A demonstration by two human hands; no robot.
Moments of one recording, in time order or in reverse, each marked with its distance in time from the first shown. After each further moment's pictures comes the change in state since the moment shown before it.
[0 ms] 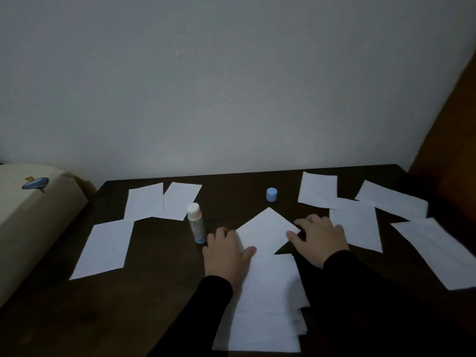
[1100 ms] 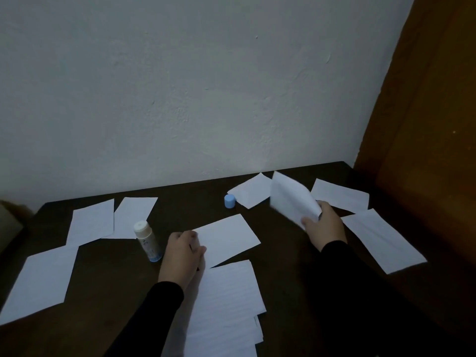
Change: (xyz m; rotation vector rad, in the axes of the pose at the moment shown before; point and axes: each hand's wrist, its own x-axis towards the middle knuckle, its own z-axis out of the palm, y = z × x) left_hand 0.028 0.005 0.003 -0.302 0.056 -0.016; right_hand 0.004 0.086 -0.019 0.904 0.353 0.451
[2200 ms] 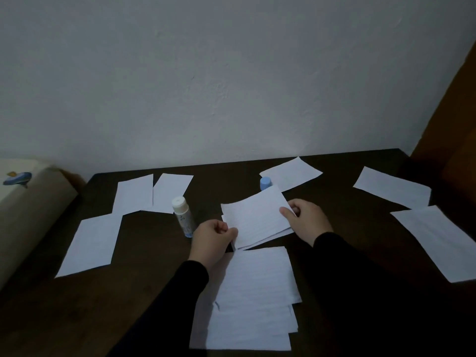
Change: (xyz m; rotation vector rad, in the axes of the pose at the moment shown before) left_hand -0.005 -0.010 -0.007 -0.375 -0.061 -0.212; right_hand -0.013 -0.023 0.088 -0.232 -0.432 -0.263
